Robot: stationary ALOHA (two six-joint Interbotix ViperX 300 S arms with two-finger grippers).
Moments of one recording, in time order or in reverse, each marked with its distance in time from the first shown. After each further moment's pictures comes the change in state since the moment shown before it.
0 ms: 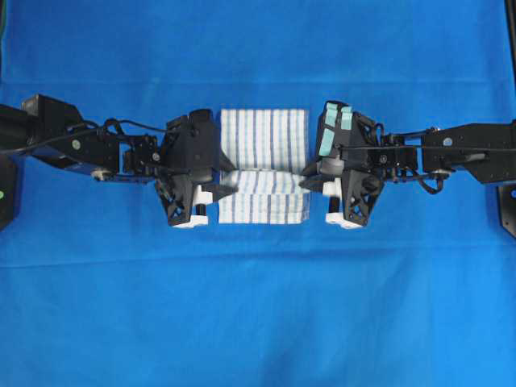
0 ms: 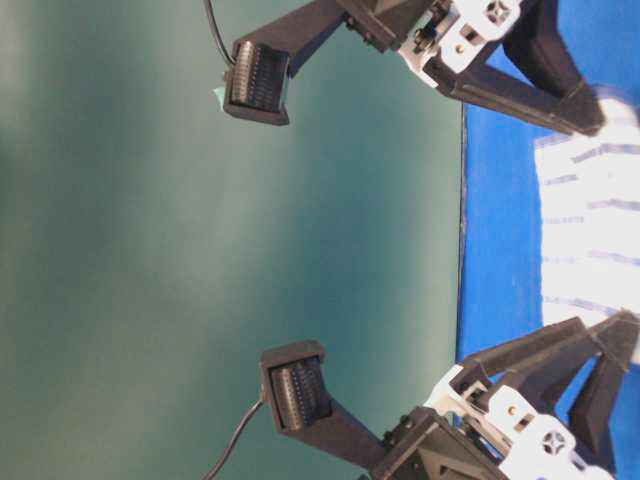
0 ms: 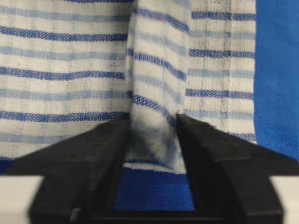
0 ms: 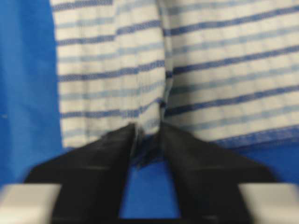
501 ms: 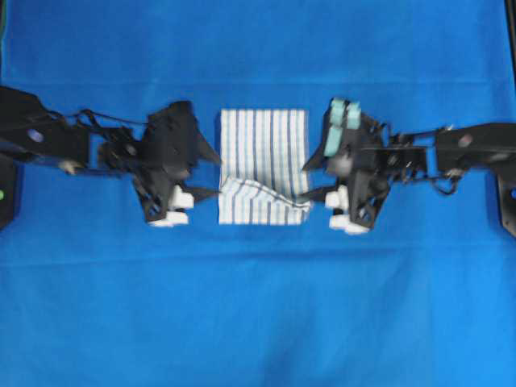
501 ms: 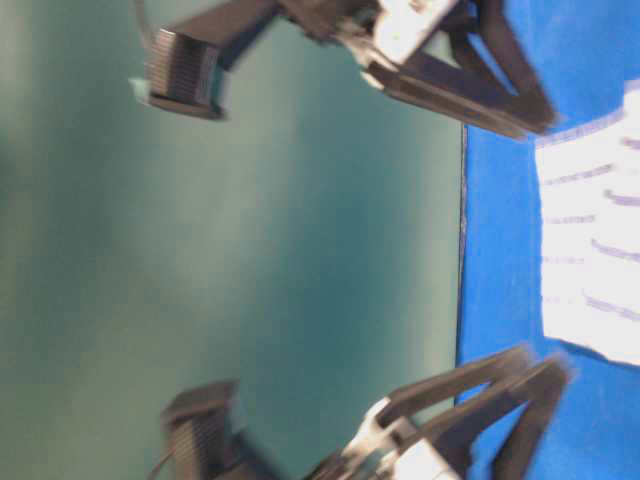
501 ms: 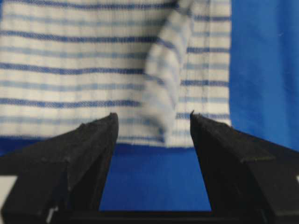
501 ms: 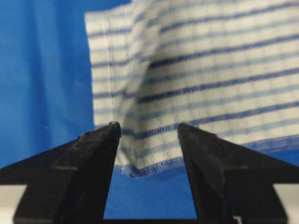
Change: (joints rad) left arm -0.003 -0.242 0.054 0.000 0.172 0.015; right arm 0.026 -0.152 -0.037 0.021 0.150 0.015
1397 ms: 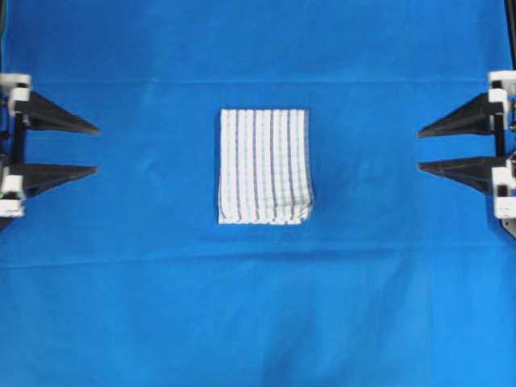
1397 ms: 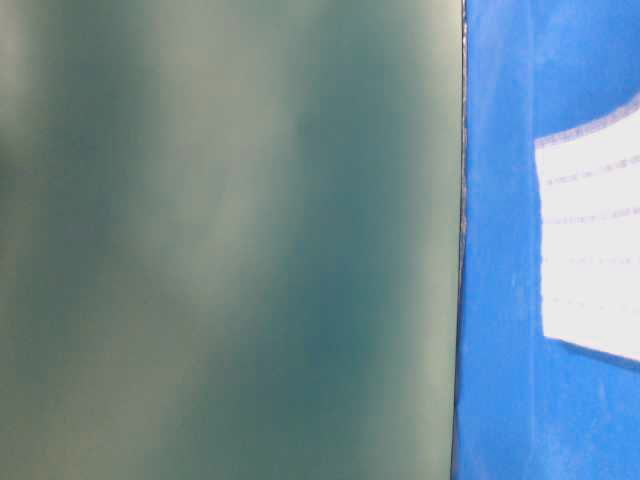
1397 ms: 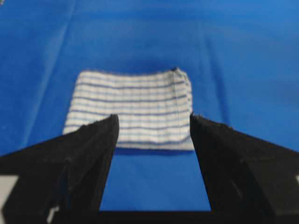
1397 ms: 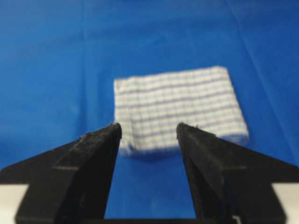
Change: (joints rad) left arm -0.002 -0.960 0.419 0.000 0.066 -0.002; right arm 0.000 -0.865 0.347 -0.055 0.115 -0.006
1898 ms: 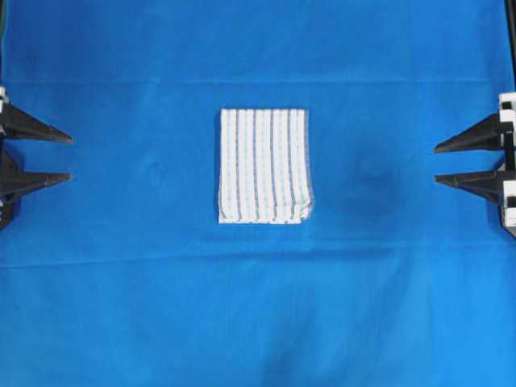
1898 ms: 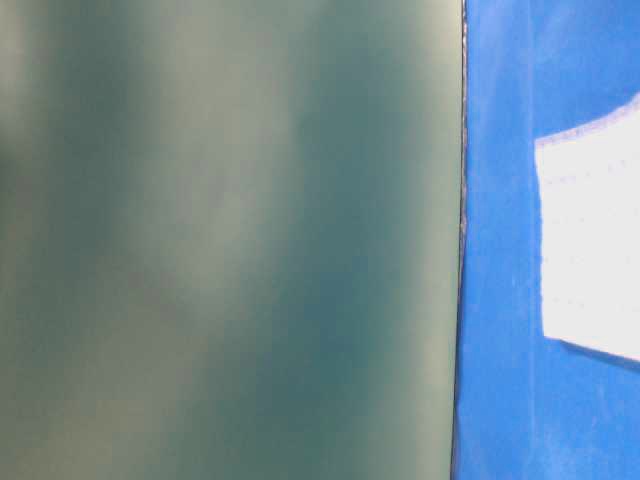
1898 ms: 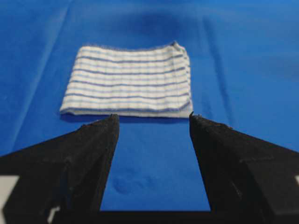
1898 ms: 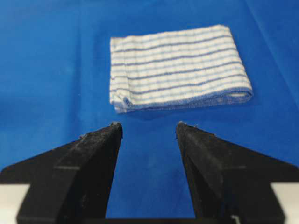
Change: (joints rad) left arm 0.000 -0.199 0.123 0.000 0.061 -0.008; right arm -0.005 -0.112 0.187 0.002 -0.064 0.005
